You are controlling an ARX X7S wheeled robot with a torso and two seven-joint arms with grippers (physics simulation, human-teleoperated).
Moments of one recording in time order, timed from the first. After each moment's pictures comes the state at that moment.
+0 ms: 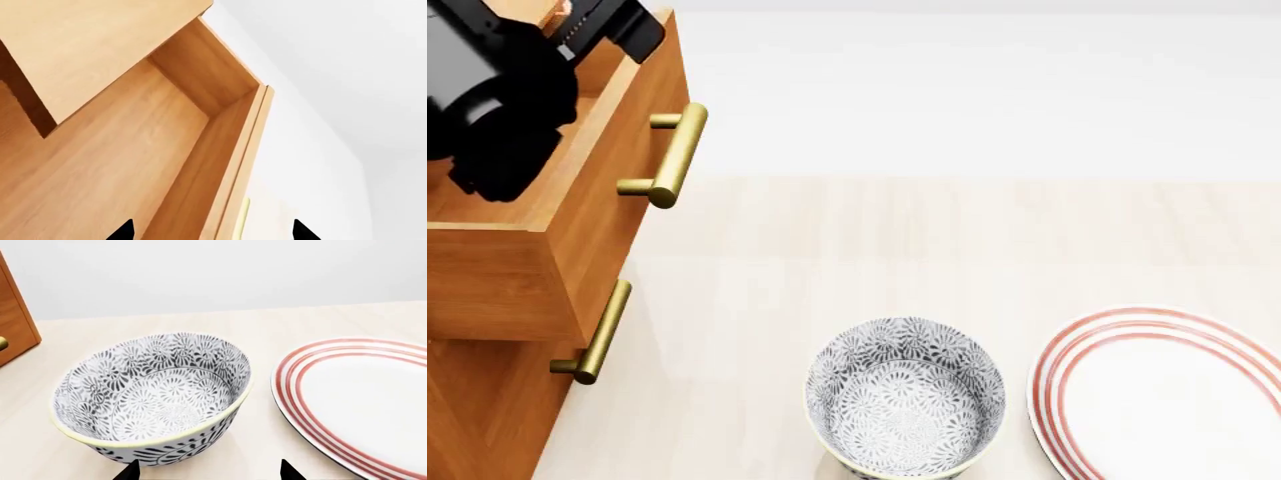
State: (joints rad) left arm -1.54 -0.08 -0.02 -1.05 -1.08 -0.71 -0.79; right arm 0.09 0.34 -0.45 0.07 0.46 0.00 0.36
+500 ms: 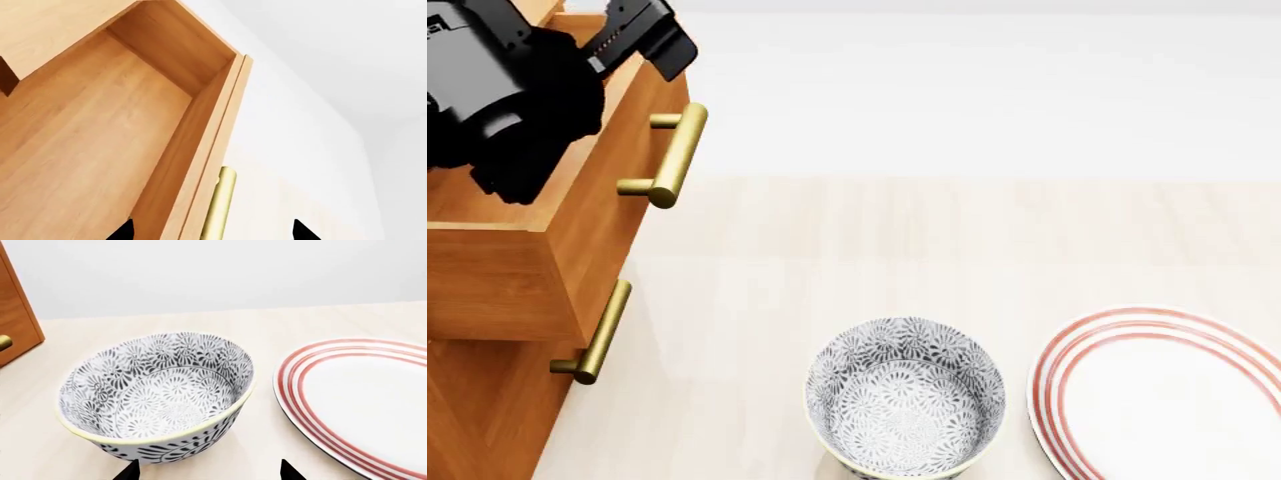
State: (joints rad) left arm -1.53 -0.07 0.03 -1.02 -1.09 -0.79 -0.76; right arm 0.09 0.34 -0.45 0.06 0.46 0.00 0.37
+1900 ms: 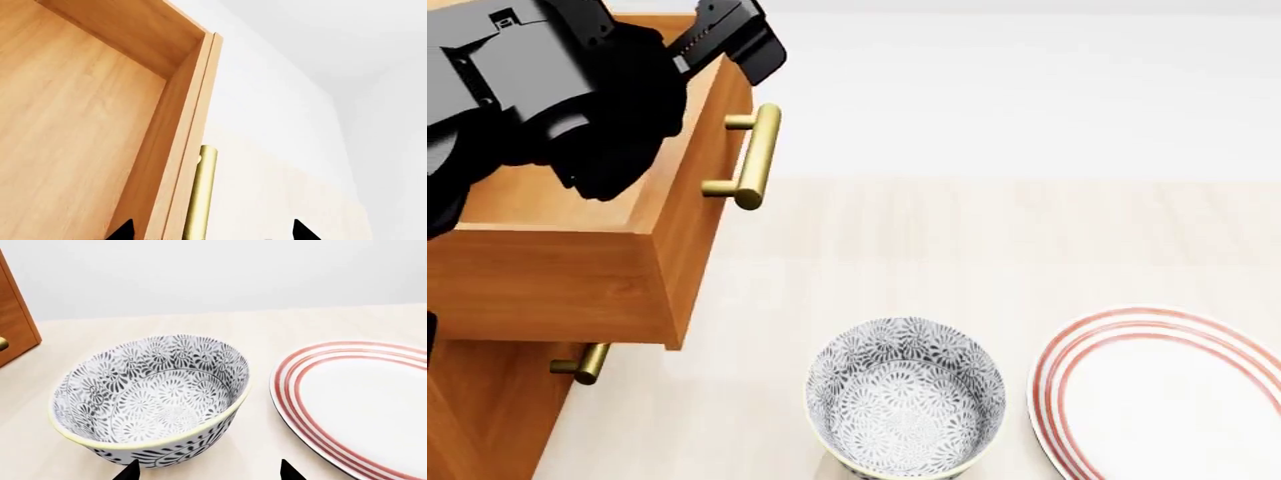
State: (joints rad) left arm -1.55 -0.03 0.31 -1.00 -1.43 -0.75 -0.79; right arm 0.09 0.36 -0.46 0.07 0.47 -0.01 0.37
